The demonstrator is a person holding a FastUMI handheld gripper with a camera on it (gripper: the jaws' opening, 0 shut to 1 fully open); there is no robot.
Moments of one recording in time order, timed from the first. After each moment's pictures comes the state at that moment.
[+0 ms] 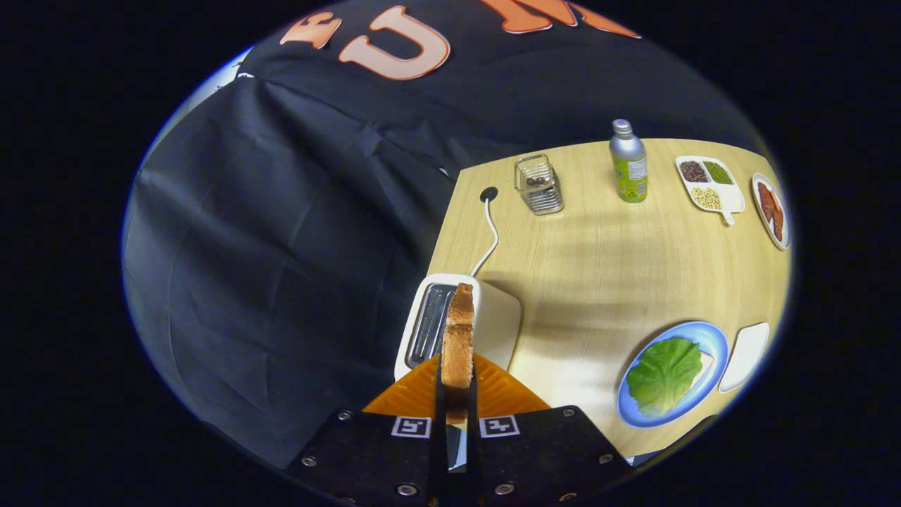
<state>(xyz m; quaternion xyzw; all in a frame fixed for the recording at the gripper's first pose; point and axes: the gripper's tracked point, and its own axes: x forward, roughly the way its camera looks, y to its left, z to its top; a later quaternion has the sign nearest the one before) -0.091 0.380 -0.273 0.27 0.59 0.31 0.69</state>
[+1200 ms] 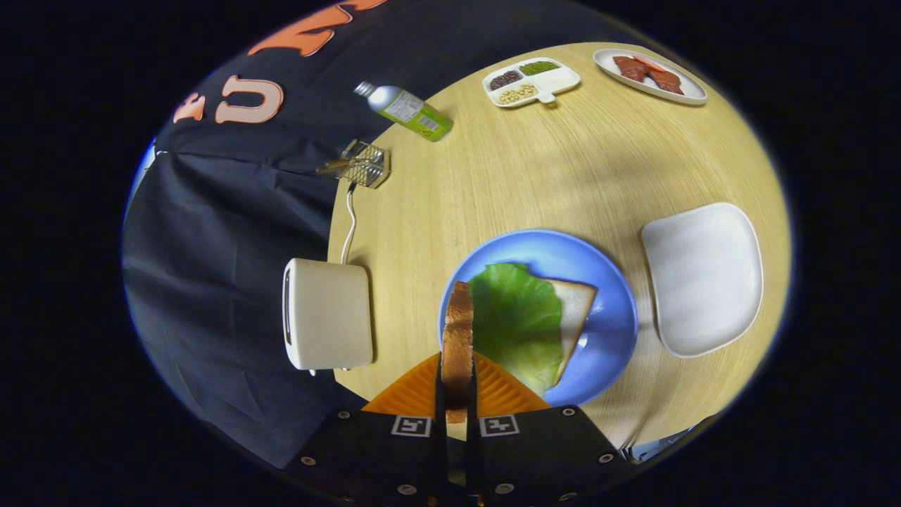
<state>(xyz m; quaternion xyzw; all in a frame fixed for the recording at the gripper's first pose) -0.182 0.199 -0.461 0.34 0.67 0.18 0.64</state>
